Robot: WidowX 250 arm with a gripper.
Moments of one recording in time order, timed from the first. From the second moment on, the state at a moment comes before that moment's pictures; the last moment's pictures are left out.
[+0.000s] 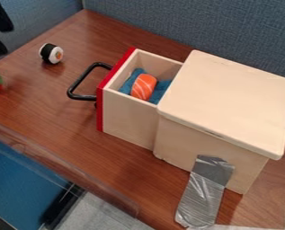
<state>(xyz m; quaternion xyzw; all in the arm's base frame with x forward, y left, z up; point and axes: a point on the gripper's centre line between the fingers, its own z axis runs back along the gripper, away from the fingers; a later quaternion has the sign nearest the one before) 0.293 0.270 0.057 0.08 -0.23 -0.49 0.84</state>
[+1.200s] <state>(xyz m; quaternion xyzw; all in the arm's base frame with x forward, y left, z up) 0.322 0.213 0.061 0.03 -0.10 -0.54 0.84</state>
